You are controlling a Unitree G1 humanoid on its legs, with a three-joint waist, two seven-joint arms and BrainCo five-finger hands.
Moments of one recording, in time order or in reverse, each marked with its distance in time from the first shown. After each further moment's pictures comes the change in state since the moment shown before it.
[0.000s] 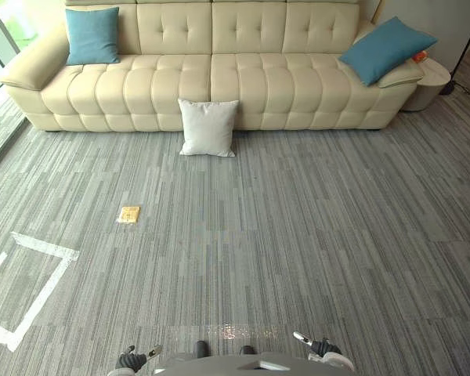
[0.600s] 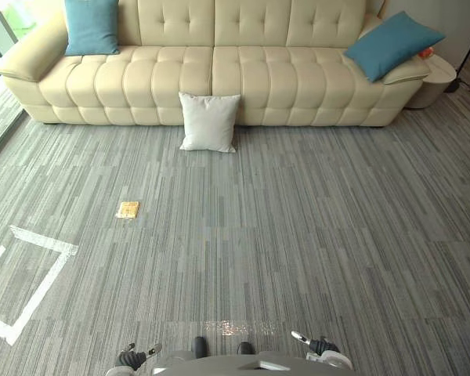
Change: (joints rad) left arm -0.008 0.010 -0.011 0.002 0.002 0.000 0.001; right arm -0.009 0.001 0.007 0.009 -0.003 0.001 0.001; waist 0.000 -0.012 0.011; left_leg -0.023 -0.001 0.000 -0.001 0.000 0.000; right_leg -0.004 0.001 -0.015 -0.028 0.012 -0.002
